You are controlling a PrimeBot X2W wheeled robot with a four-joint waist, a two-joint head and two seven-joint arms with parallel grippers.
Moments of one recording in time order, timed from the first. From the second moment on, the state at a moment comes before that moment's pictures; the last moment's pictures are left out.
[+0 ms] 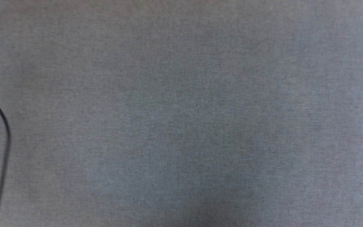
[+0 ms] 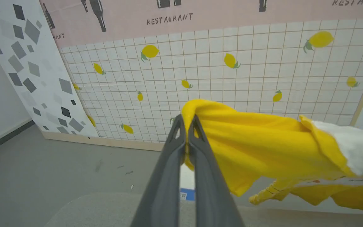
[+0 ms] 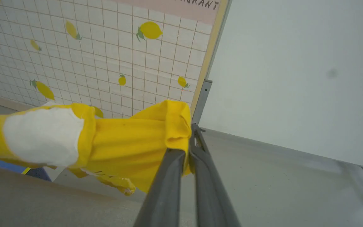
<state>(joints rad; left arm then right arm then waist) -1.12 0.50 -0.10 0.44 -0.36 0.08 -0.01 -1.32 -0.21 -0.07 0.54 -0.03 0.13 0.27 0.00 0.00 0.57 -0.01</state>
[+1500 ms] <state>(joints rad) 0.30 0.28 -0.06 -0.06 -0.71 0.22 0.23 0.21 -0.06 -0.29 0.07 0.42 0.13 0.66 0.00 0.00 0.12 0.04</state>
